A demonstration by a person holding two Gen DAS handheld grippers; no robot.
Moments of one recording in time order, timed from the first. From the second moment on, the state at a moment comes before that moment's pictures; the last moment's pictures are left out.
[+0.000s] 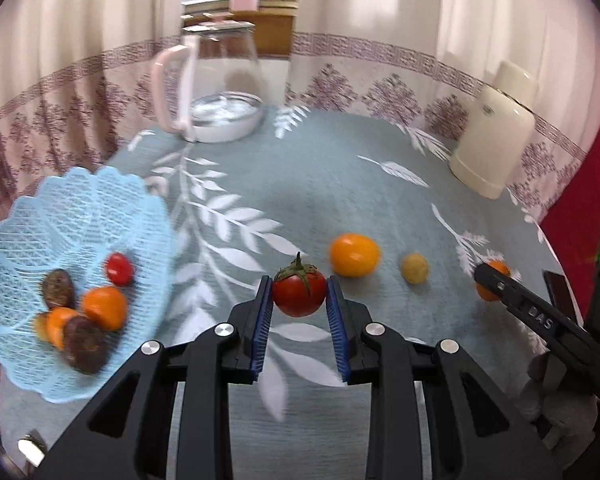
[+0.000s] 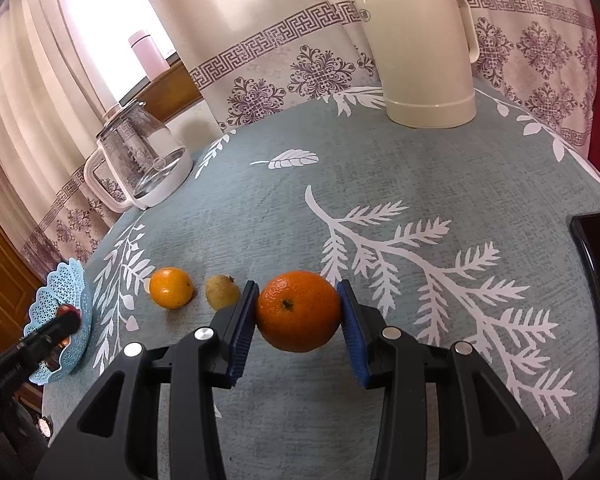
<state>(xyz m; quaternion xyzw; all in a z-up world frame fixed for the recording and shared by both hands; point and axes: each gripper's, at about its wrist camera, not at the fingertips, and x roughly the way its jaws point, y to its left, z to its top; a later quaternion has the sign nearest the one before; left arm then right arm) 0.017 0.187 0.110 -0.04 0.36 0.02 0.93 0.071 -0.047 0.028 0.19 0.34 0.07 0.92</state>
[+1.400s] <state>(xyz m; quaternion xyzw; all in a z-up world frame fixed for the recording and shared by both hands) -0.020 0.333 0.124 -0.11 0.34 0.20 0.91 0.066 -0.037 0.031 0.18 0.33 0.08 0.92</state>
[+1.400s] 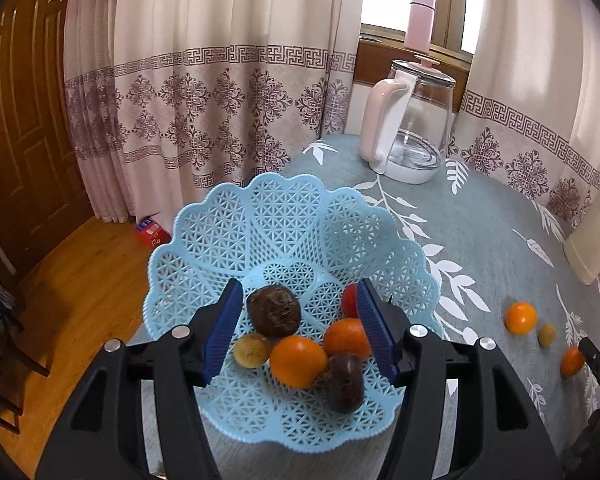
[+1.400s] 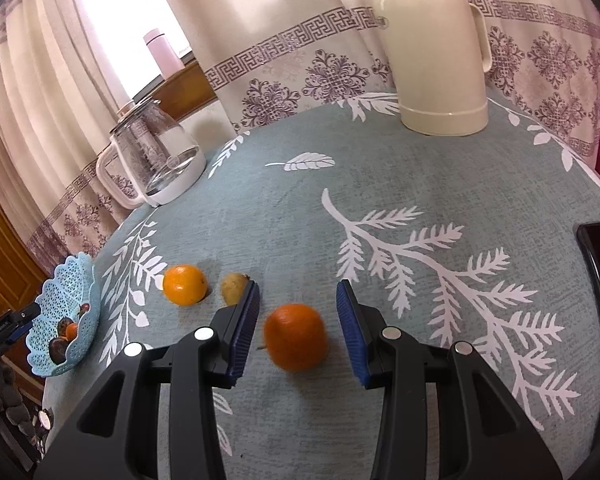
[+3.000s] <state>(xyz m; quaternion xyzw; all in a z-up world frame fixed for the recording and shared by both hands) -0.075 0.401 0.119 -0.19 0.30 0.19 0.92 0.028 0.068 0.048 0.07 0.38 0.19 0.90</state>
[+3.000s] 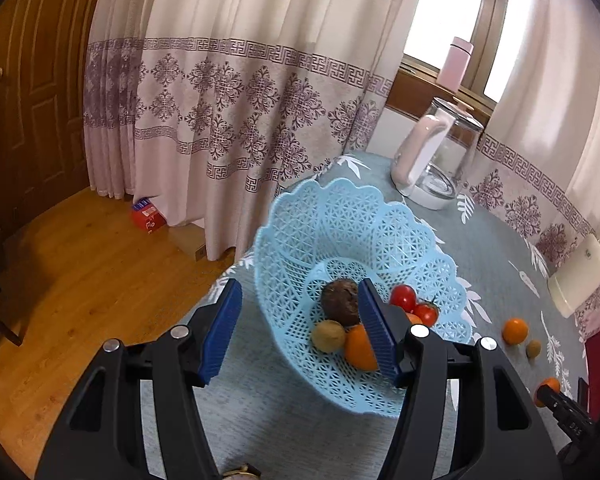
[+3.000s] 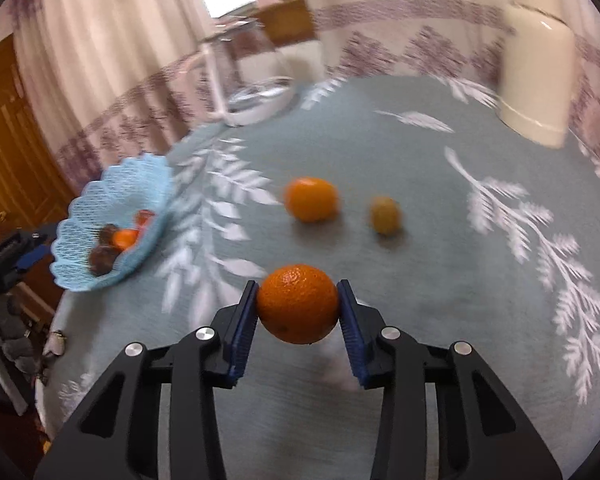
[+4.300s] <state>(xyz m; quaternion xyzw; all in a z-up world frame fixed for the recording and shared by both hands) -0.081 0.411 0.119 -0.19 0.29 0.19 0.92 0.059 0.198 0.071 0.05 0.36 0.29 0.88</state>
